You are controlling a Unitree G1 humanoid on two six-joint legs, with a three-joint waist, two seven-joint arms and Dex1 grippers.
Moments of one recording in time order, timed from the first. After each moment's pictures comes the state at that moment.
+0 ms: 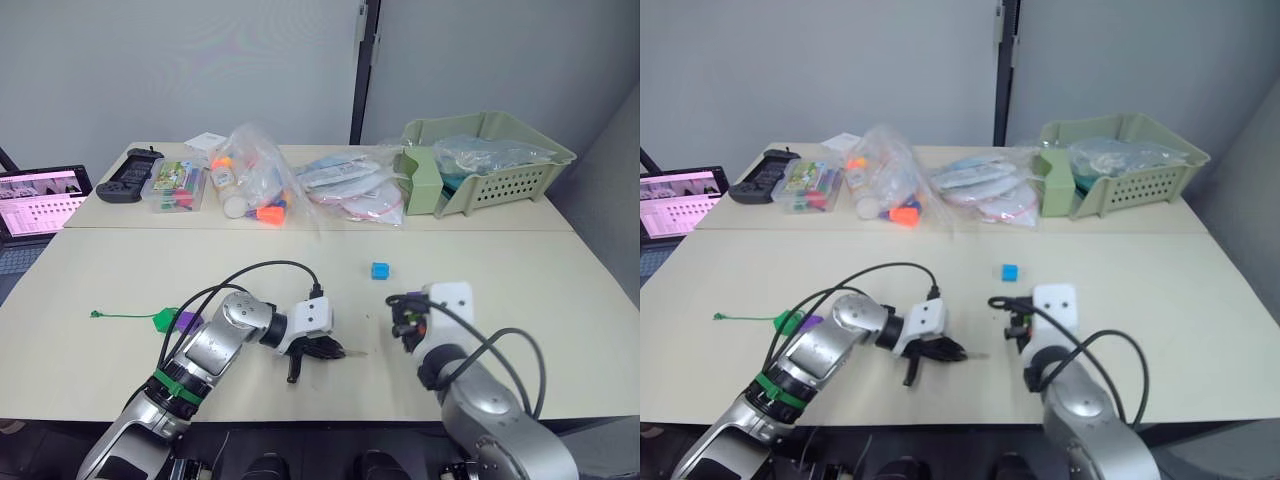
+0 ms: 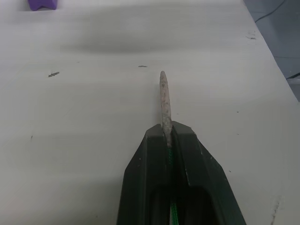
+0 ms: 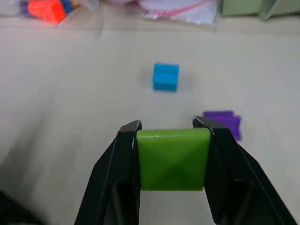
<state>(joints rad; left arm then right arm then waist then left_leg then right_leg) -0.55 0.50 -0.43 0.02 -0.10 0.37 -1.23 -0.01 -0.04 0.12 -0.96 0.17 1.18 -0.15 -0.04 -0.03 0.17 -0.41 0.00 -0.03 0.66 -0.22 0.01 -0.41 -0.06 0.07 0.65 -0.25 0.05</state>
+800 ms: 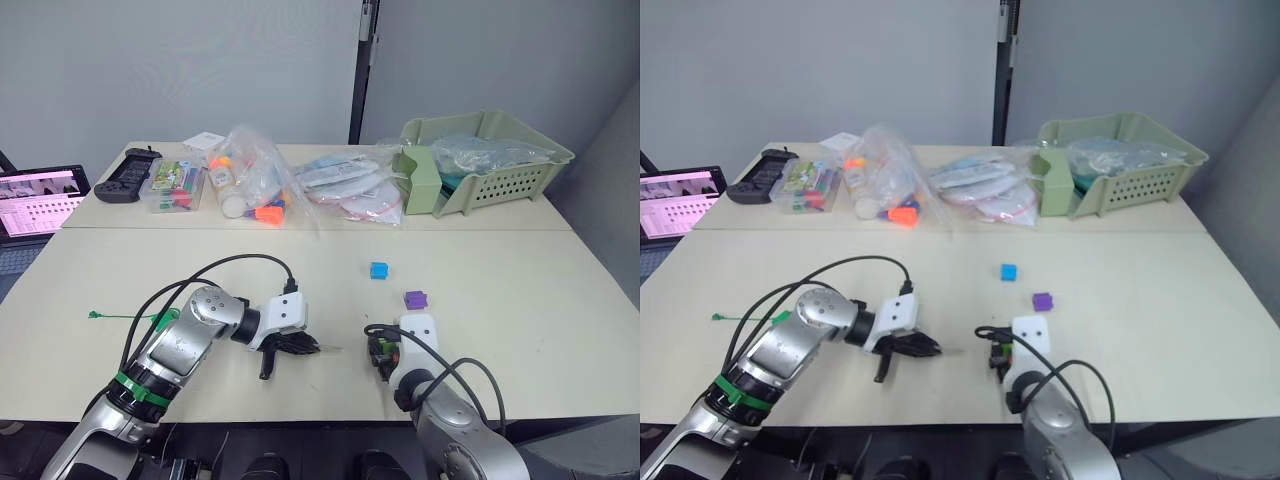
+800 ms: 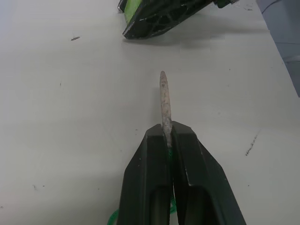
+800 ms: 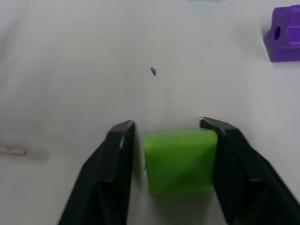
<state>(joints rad) -0.51 0.63 -0.36 -0.08 -0.14 0.39 -1.25 0.10 -0.04 0.18 -0.73 0.14 0.96 -0.04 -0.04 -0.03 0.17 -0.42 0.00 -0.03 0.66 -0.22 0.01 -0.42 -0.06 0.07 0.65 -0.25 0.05</state>
